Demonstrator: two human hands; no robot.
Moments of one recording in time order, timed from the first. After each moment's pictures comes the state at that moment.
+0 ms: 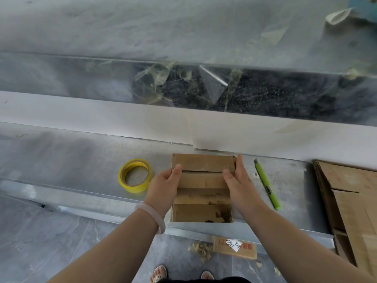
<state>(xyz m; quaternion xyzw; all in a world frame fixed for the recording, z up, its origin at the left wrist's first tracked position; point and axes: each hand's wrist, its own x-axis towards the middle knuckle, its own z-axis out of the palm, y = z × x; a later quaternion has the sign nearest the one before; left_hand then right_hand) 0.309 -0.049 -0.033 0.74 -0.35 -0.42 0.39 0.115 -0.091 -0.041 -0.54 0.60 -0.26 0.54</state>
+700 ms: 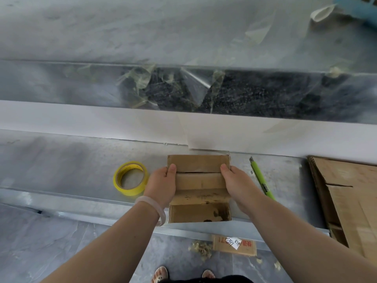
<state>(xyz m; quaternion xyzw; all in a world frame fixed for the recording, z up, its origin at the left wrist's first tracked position) 0.309 -0.068 -0.032 0.78 -0.44 -0.32 0.30 0.119 -0.113 -0.037 -0.48 0.67 -0.17 0.54</state>
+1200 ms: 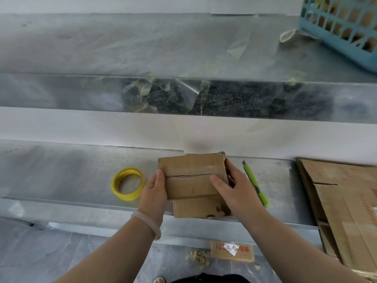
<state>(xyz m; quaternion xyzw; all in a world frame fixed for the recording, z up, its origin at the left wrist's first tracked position) 0.298 -0.046 -0.037 0.68 -0.26 -0.43 0.53 0.105 -0.066 -0.005 -0.58 0.58 -0.28 0.49</state>
